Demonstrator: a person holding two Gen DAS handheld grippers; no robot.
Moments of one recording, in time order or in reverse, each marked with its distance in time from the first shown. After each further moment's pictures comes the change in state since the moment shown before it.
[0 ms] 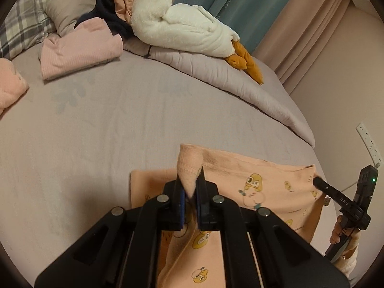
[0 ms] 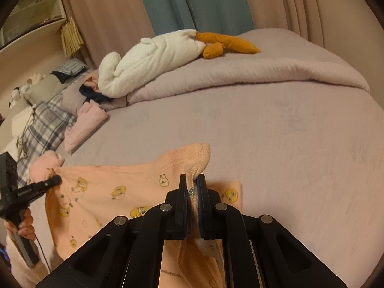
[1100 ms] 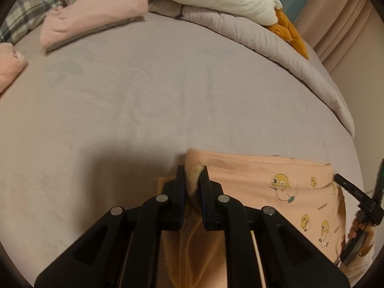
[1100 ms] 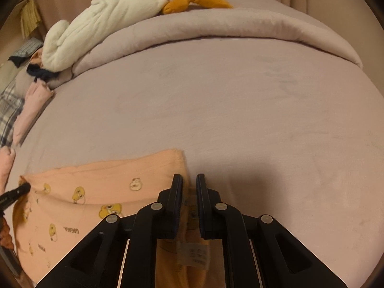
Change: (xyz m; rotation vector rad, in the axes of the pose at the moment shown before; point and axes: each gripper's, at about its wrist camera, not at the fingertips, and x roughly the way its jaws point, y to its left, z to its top) left arm 0.081 0.050 -0.001 -0.020 0.157 0.223; right arm 0.090 -0.037 -0.006 0.051 0.193 -0.218
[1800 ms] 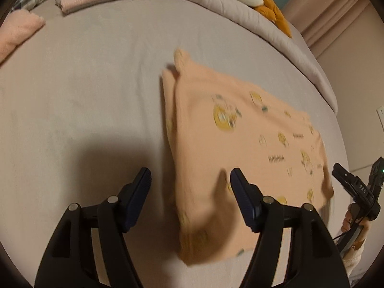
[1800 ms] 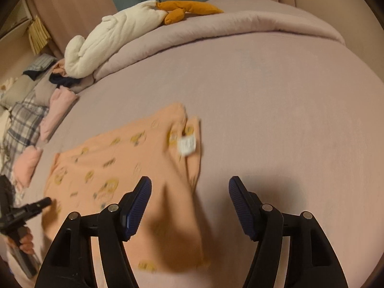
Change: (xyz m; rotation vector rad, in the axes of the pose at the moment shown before) left arm -0.054 -0.002 -0.092 -0.009 0.143 -0.121; right arm -0.083 -0.023 -0.073 0.092 -0.001 0.134
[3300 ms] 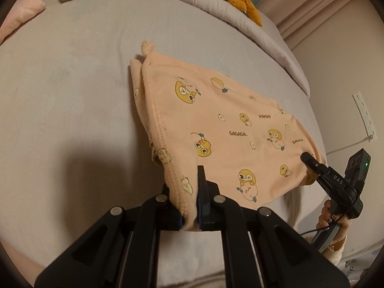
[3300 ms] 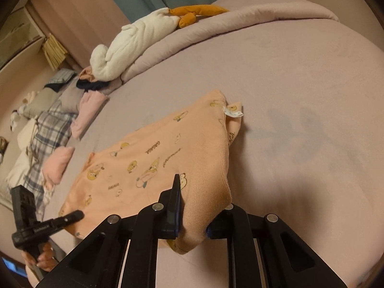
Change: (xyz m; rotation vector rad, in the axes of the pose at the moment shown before) left arm -0.050 -0.029 -0.091 0.020 0.024 -0.122; right arm -0.041 -0.001 -0.058 0.064 -0.044 0.133
